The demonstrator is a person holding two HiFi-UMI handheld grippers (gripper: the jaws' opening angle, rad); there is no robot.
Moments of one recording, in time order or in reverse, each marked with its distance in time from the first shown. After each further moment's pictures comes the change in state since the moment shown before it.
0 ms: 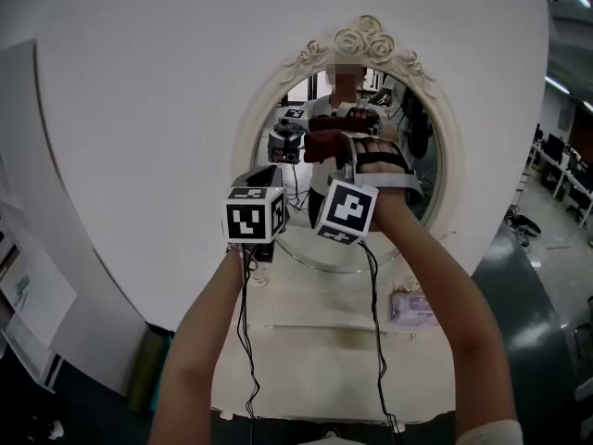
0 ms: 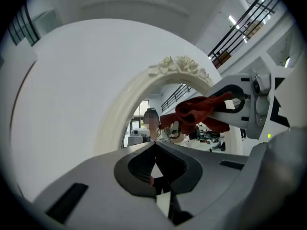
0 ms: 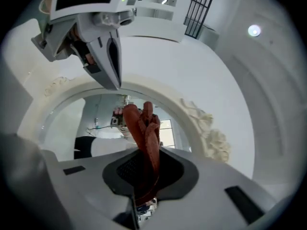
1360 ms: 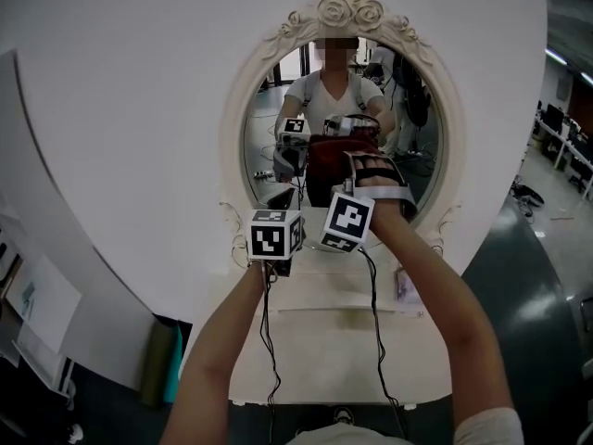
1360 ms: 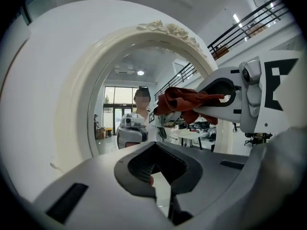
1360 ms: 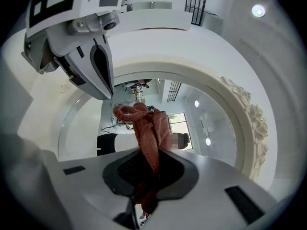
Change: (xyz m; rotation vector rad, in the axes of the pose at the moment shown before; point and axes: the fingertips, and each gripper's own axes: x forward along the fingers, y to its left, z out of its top) left arm 0.030 -0.049 -0.120 -0.040 0.147 -0.105; right arm 0.007 0.114 -0.035 0.046 0.060 0.191
